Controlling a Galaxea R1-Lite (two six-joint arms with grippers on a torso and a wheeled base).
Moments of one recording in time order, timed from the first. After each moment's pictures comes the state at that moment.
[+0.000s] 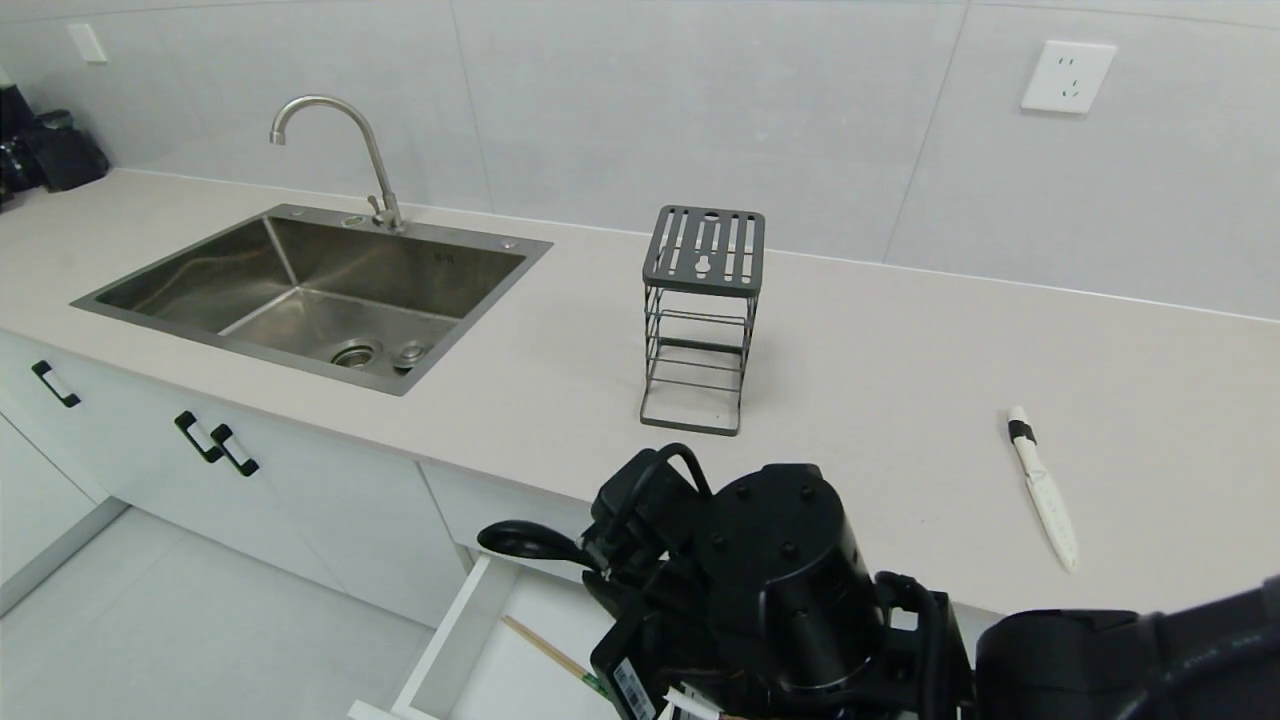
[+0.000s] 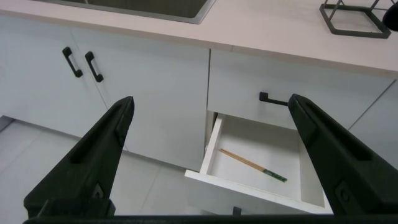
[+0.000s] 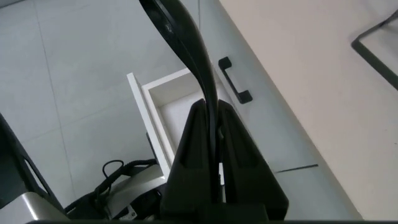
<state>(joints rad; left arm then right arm) 0.00 0.00 0.00 0.00 -0.02 0.00 1.10 1.93 -0.85 -0.59 -0.22 0.05</state>
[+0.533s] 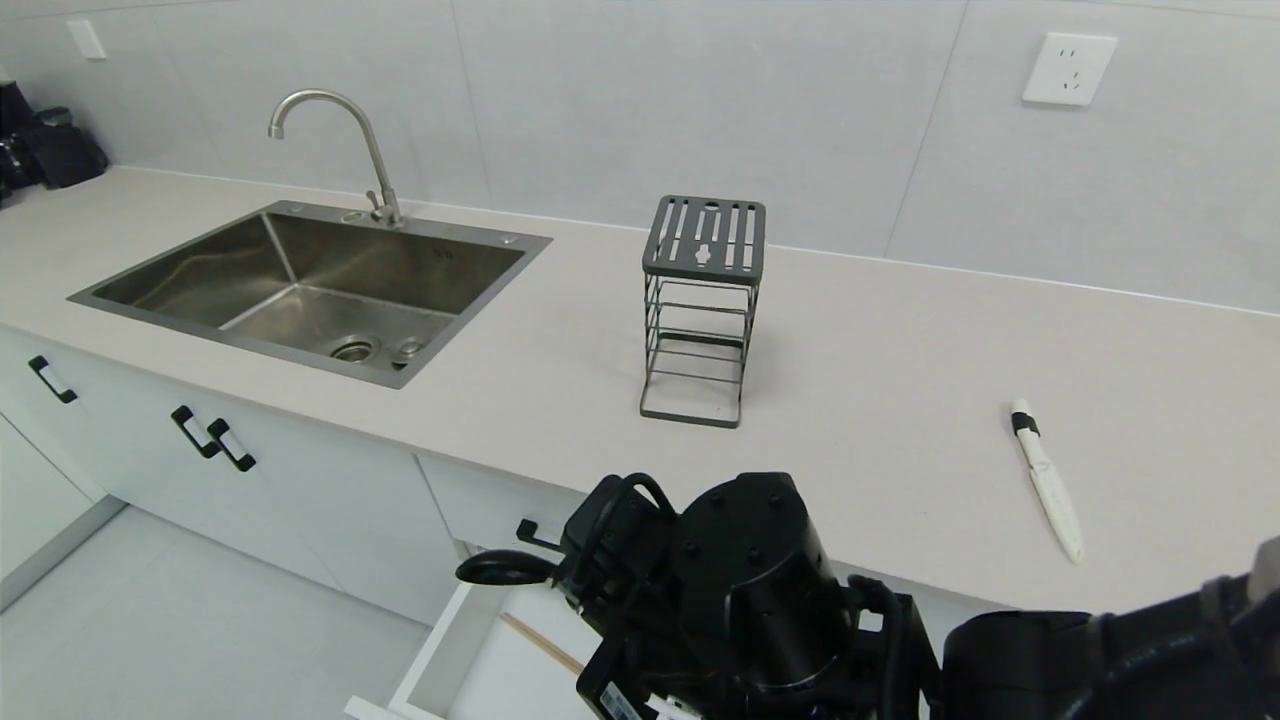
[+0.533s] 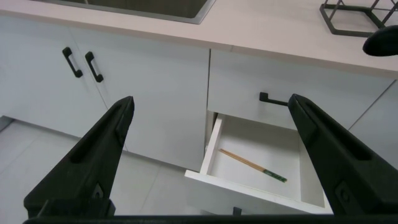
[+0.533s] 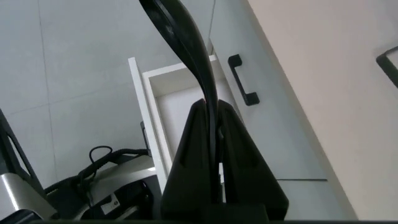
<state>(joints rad) 0.00 0.00 0.00 0.00 -0.02 0.00 1.10 1.97 -0.87 -0.59 -0.16 -0.05</state>
